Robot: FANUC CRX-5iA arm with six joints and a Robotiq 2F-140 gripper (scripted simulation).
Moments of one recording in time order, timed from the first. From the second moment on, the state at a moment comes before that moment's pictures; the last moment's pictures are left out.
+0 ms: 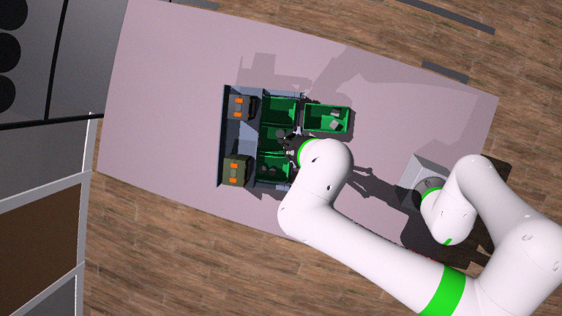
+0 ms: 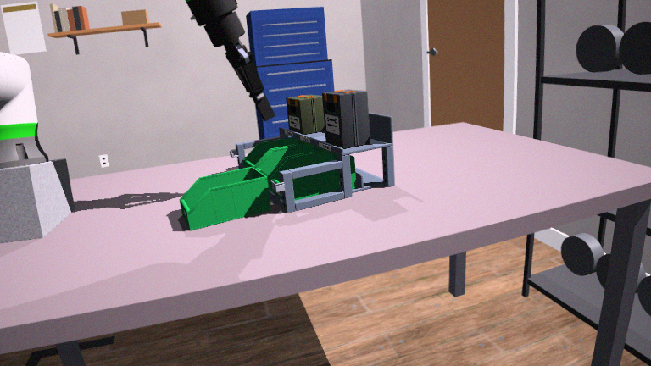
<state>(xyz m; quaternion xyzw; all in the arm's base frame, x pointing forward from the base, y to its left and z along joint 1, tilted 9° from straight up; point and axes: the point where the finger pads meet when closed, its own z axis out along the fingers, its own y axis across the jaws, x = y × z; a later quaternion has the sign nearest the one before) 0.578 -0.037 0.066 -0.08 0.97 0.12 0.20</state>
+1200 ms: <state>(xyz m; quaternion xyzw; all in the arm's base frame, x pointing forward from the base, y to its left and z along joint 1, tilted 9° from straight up) 0.577 -0.036 0.065 -0.10 0.99 0.08 0.01</state>
